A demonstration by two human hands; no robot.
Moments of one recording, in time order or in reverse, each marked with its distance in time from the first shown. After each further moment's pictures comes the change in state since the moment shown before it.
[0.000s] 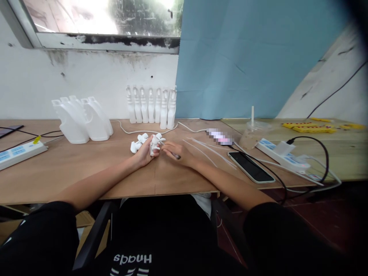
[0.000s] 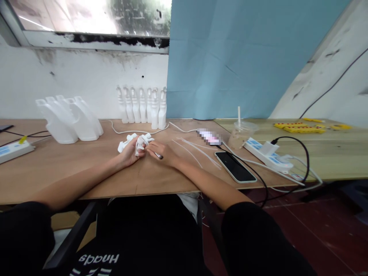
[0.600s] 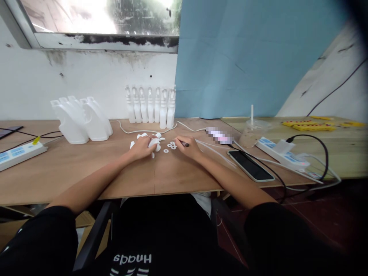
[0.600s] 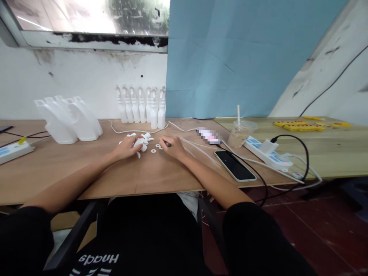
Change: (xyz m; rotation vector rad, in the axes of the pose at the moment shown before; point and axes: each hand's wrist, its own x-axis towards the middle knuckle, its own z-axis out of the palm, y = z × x) left_hand -0.010 0.033 -0.011 1.510 0.083 0.464; right_hand -0.009 0.019 -0.021 -0.227 0.188 0.330
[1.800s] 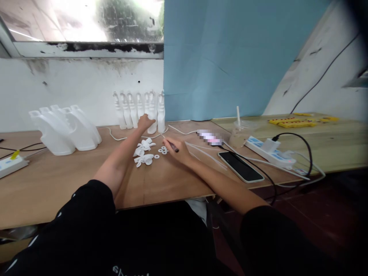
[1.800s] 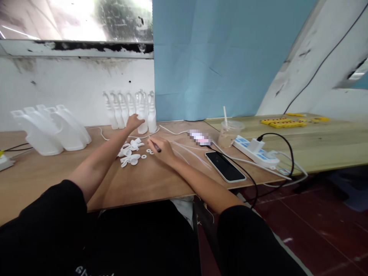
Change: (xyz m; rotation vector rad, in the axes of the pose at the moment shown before) left_hand 0.195 -0.049 0.037 0.123 0.213 -0.426; right_hand 0.002 -0.003 -0.003 0.193 0.062 0.101
